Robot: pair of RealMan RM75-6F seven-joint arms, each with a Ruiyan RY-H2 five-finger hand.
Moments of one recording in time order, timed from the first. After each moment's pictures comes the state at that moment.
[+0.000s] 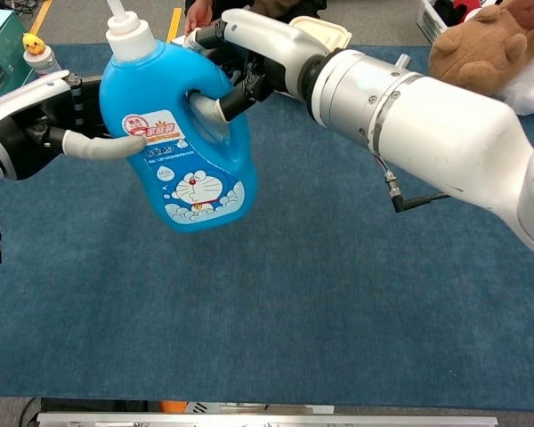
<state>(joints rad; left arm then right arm) -0.47 -1.16 -0.16 -2.02 1.32 0.96 -0.68 1.07 -1.46 0.36 -2.08 -0.53 1.07 -0.29</state>
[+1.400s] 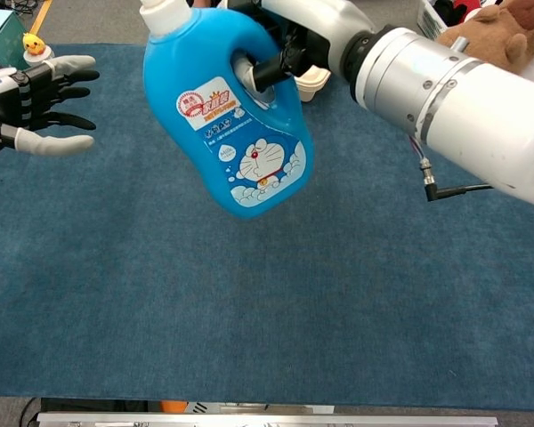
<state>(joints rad) -0.45 -1.06 -0.13 -1.91 1.32 0.95 -0.73 0.97 -1.38 0.33 -2.12 -0.69 1.10 -0.22</state>
